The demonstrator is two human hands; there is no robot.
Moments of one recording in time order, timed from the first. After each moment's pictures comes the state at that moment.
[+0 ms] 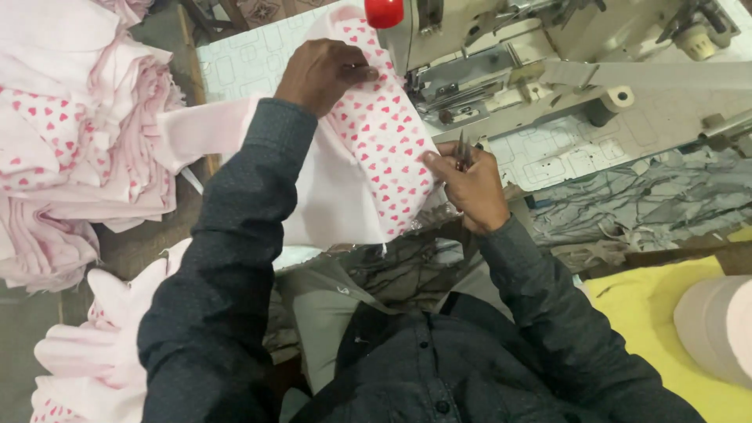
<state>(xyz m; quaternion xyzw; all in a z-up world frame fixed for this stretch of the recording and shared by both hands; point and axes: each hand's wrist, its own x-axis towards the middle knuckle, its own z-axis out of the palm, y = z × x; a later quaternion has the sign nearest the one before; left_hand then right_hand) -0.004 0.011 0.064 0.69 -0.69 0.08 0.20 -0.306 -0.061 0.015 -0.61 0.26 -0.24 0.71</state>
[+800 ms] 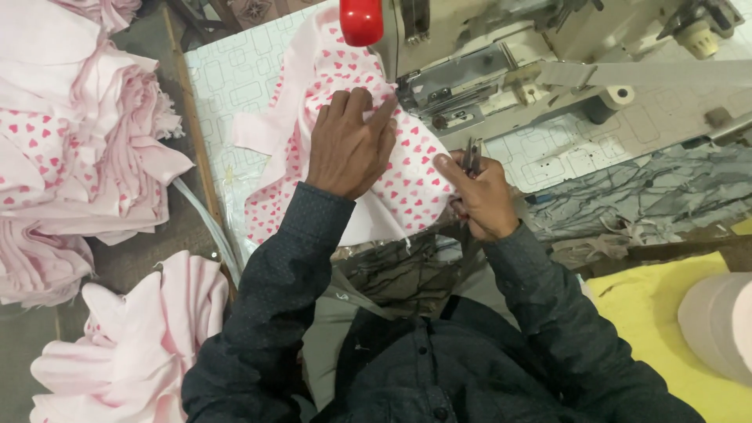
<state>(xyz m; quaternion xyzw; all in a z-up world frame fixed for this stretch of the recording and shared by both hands) -0.113 0.031 0.042 0.72 -0.60 0.28 0.20 -0.313 -0.068 0.002 -0.54 0.30 -0.28 0.74</state>
